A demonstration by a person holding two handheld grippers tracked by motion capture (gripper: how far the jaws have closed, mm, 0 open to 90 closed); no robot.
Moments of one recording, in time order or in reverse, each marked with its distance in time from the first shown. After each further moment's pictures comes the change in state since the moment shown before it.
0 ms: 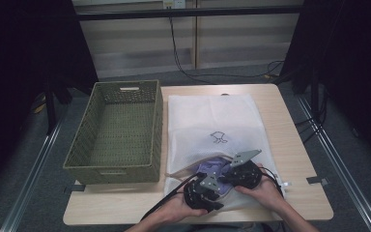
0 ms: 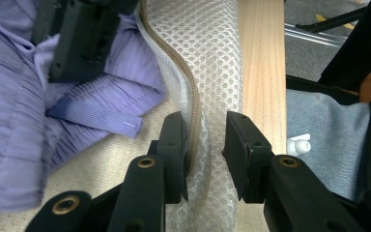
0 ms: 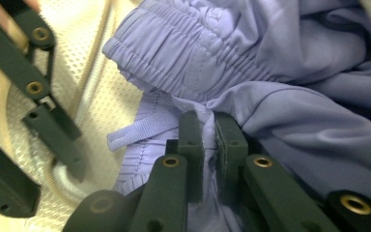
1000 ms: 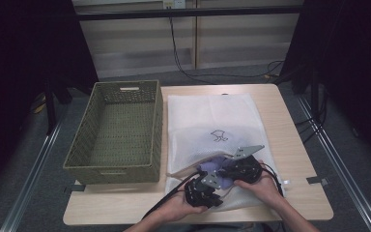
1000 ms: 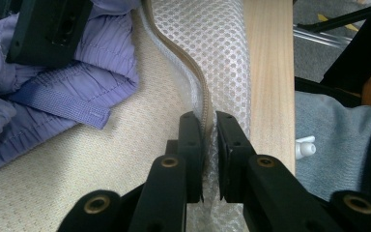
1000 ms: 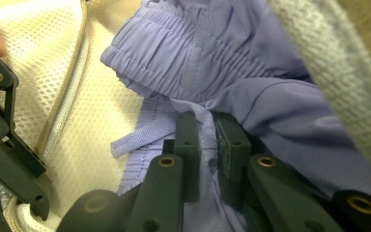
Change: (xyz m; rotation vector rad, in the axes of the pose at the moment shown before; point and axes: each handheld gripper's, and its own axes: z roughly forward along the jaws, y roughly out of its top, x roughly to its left) left arm 0.005 0.001 0.004 -0.013 -0.003 -0.015; right arm -0.015 0.001 0.003 -0.060 -0.021 0.060
